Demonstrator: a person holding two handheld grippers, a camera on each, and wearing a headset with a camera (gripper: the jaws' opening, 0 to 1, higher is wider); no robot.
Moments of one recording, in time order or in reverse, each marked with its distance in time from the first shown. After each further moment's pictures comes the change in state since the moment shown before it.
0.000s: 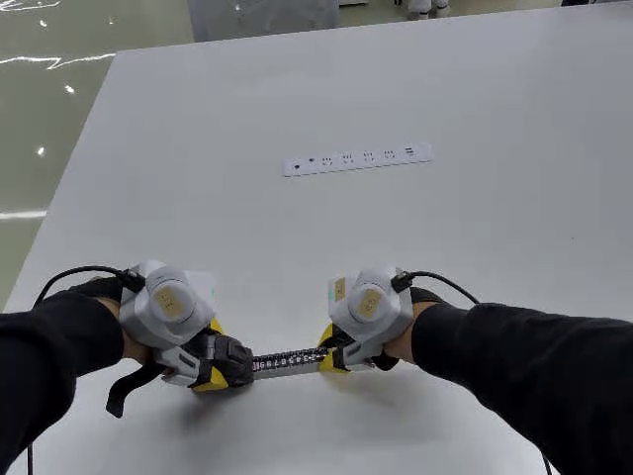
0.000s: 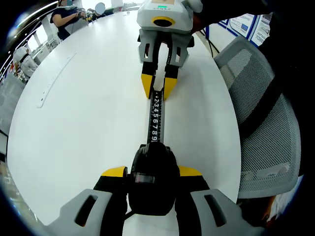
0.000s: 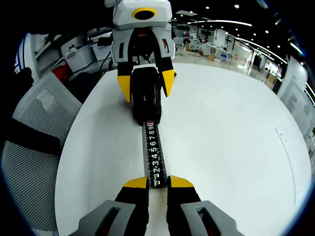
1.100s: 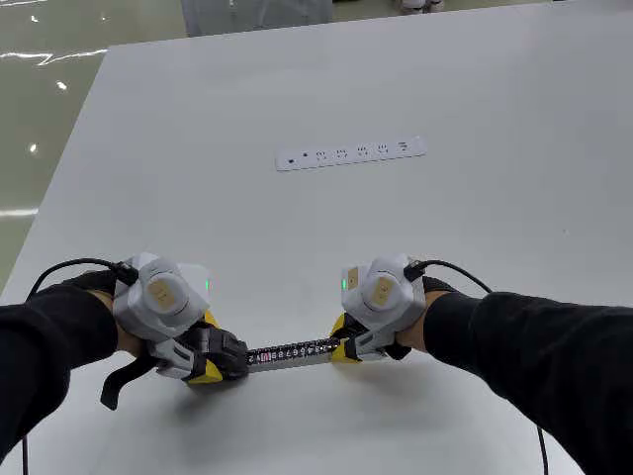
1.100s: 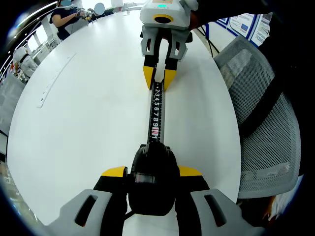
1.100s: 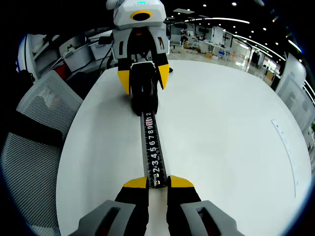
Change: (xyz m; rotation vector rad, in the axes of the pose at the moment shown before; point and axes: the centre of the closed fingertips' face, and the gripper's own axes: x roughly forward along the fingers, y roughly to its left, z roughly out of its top) left arm 0.000 0.000 0.000 0.001 -0.001 0.000; right arm -0.011 -0.002 -0.018 0.017 0.017 -0.011
